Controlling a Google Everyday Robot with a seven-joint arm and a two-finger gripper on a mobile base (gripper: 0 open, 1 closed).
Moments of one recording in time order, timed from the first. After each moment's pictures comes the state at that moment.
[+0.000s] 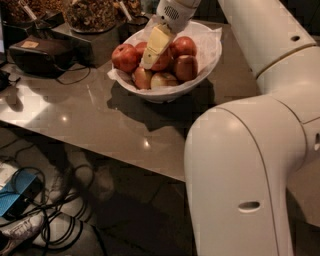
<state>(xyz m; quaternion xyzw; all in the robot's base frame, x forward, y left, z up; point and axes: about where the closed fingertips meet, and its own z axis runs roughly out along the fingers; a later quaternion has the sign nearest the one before) 0.689 -0.007 0.944 -0.54 0.81 0.13 0.17</state>
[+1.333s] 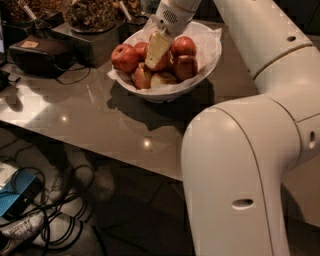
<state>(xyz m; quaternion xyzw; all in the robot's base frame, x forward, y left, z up) 0.690 -0.004 0.933 -0.54 0.81 0.14 0.16</state>
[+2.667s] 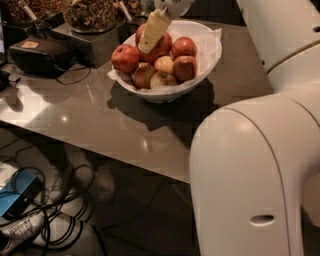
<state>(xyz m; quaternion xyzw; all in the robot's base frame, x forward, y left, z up) 0.671 0.008 0.991 -0.57 0.77 0.16 0.22</state>
